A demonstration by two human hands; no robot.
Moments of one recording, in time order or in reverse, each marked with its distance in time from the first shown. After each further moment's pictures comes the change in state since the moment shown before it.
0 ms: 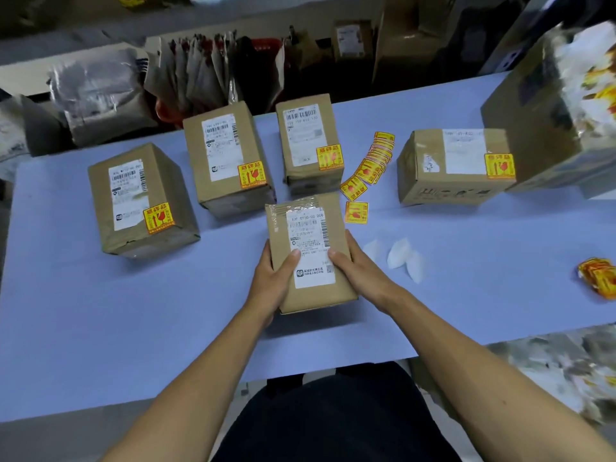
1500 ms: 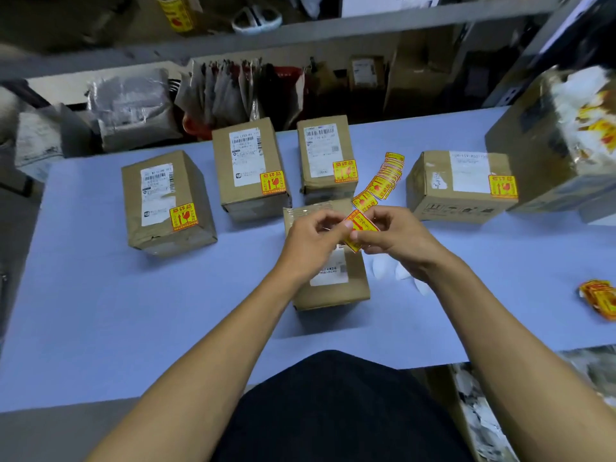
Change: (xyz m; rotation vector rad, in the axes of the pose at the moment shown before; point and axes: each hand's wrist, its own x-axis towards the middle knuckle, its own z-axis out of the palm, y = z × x) left_hand -0.017 0.091 0.023 0.143 -0.162 0.332; right_hand -0.060 -0.109 -0.033 0.017 0.069 -0.239
